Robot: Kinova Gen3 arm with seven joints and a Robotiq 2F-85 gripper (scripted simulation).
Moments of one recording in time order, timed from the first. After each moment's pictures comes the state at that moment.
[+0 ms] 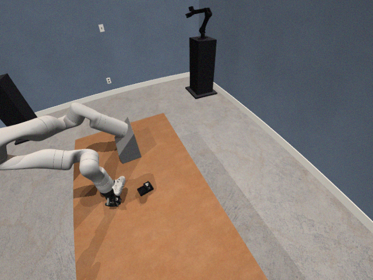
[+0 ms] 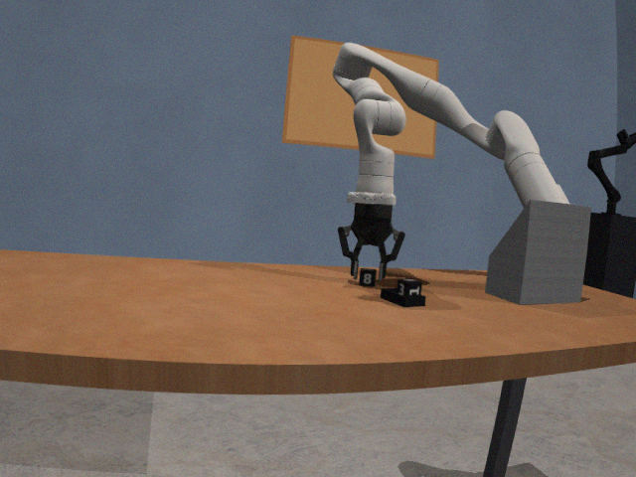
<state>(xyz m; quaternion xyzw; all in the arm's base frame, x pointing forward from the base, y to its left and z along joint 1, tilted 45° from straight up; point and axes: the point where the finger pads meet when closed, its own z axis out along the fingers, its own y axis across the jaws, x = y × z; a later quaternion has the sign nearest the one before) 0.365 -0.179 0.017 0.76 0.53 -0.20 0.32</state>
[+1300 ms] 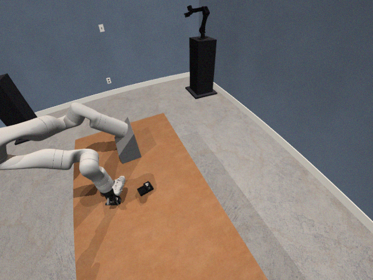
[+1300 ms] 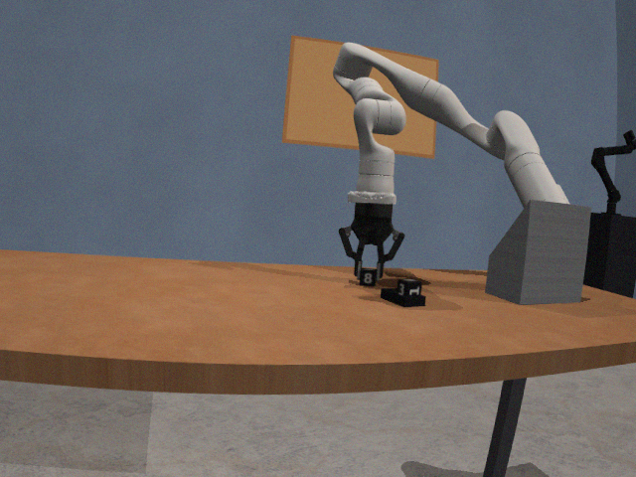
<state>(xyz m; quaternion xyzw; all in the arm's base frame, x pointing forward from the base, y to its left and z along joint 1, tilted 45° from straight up) 0.364 -0.179 0.018 0.76 0.53 -0.20 0.32</state>
